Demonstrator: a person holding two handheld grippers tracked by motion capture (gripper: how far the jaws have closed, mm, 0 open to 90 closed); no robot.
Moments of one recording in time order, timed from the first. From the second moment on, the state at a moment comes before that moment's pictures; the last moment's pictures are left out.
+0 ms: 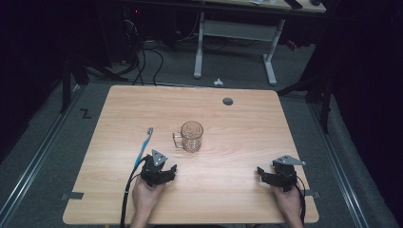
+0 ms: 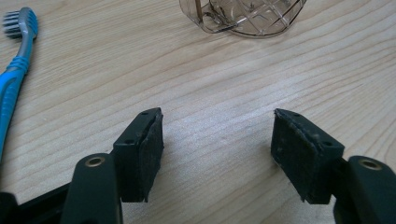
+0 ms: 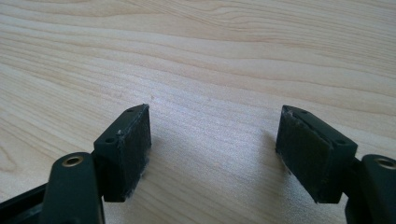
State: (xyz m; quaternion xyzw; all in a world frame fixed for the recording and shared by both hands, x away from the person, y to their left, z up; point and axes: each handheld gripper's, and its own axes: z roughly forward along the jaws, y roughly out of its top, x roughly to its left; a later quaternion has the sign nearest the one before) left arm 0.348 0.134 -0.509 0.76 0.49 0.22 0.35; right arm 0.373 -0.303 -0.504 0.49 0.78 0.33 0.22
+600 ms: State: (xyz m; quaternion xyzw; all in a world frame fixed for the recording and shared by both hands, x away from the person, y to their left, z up) left arm 0.349 0.134 -0.509 0.76 0.50 0.22 0.35; right arm 0.373 -0.304 -0.504 0.49 0.78 0.33 0.22
